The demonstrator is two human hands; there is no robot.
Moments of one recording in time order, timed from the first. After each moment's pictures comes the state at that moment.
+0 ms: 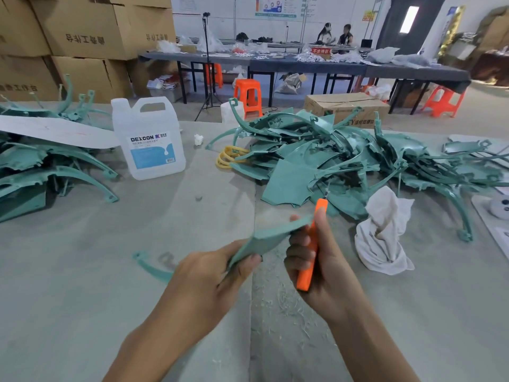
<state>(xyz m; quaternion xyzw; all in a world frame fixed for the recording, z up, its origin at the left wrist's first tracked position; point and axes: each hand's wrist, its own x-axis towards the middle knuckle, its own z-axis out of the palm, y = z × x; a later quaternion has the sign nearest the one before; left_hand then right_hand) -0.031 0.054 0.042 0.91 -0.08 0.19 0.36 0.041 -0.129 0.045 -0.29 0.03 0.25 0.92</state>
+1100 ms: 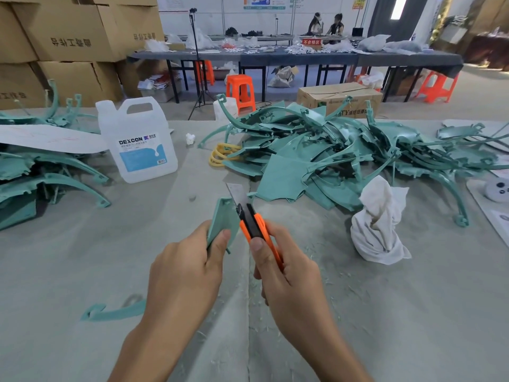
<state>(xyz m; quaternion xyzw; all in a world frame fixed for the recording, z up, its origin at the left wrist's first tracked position) -0.022 0.049 0.052 0.93 0.08 0.23 0.29 -0.005 -0.108 0.030 -0.79 -0.19 -0.05 0.58</state>
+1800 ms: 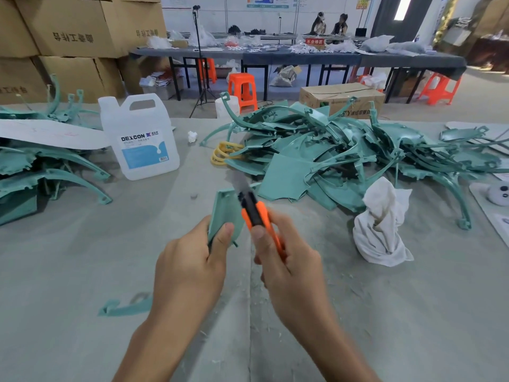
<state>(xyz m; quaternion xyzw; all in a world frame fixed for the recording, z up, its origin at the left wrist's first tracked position) -0.019 0.047 0.053 0.90 0.09 0.25 0.34 0.010 -0.100 0.032 -0.78 -0.18 -0.10 0.58</state>
